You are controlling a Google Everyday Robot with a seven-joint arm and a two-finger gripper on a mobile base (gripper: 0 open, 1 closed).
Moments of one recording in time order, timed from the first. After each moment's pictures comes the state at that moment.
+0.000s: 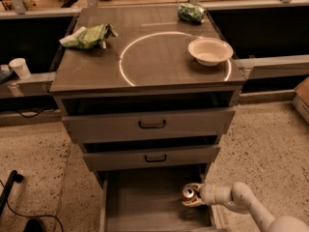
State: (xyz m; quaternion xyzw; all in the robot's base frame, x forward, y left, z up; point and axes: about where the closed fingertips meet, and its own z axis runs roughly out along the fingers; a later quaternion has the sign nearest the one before) arm 0.544 -0.173 0.193 -0.55 0.63 0.28 0.47
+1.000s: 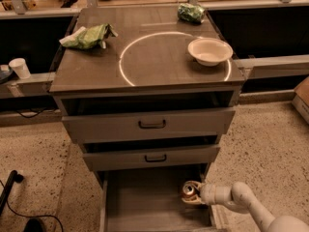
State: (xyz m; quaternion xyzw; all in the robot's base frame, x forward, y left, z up) arm 0.544 -0.173 0.193 -0.55 0.63 0.28 0.47
